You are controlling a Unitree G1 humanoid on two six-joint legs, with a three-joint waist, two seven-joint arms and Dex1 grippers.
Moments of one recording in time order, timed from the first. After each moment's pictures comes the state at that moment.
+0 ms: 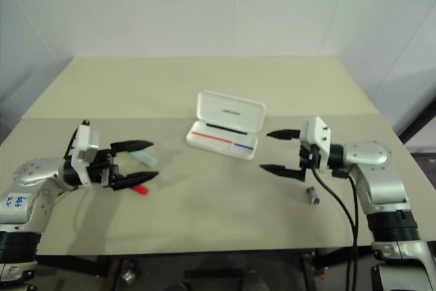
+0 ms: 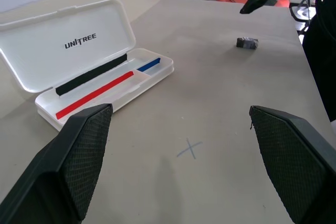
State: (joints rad) left arm -0.39 0.73 0.20 0.01 -0.54 0.28 -1.15; right arm -0.59 -0.73 -0.04 0.16 0.37 0.11 1.29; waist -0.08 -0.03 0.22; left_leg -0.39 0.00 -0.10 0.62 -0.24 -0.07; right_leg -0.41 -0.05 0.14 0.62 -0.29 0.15
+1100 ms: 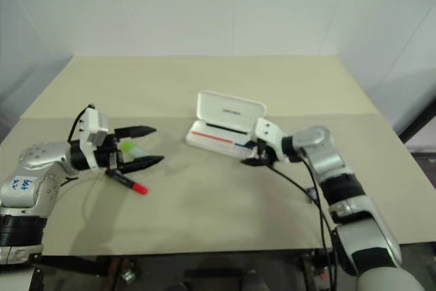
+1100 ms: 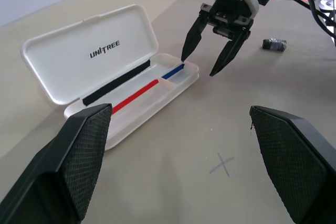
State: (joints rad) left arm -0.53 0.74 0.16 0.05 -0.49 0.33 -1.09; right arm -0.95 -0.53 0.26 0.58 0.01 0.13 1.19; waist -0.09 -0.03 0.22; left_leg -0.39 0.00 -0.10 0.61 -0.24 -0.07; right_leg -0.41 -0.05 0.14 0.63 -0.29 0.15
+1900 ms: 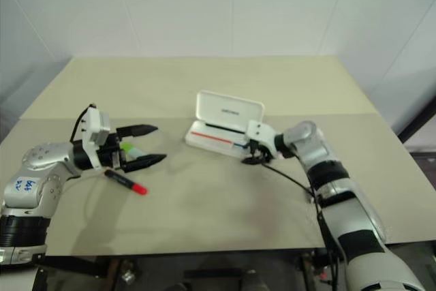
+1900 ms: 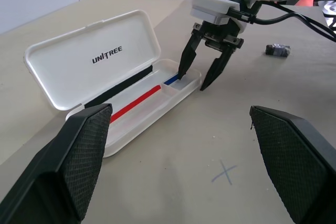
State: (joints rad) left arm -0.52 0.72 0.16 0.04 -0.49 0.32 -1.07; right arm -1.09 -0.46 0.31 0.90 -0.14 -0.01 1.18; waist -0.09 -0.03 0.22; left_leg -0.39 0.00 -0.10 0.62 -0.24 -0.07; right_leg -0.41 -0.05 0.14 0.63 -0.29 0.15
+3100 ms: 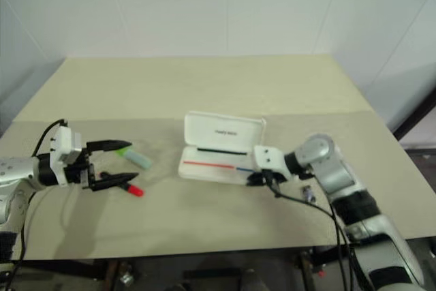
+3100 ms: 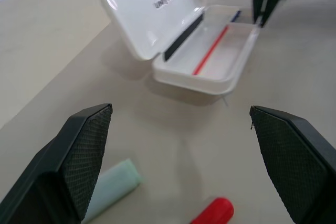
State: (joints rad) left arm -0.34 0.87 0.27 0.12 -0.46 0.15 -1.20; right arm -0.68 -0.67 0.29 0.12 0.02 0.18 1.42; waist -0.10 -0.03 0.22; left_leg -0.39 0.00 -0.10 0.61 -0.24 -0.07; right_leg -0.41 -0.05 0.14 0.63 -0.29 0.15
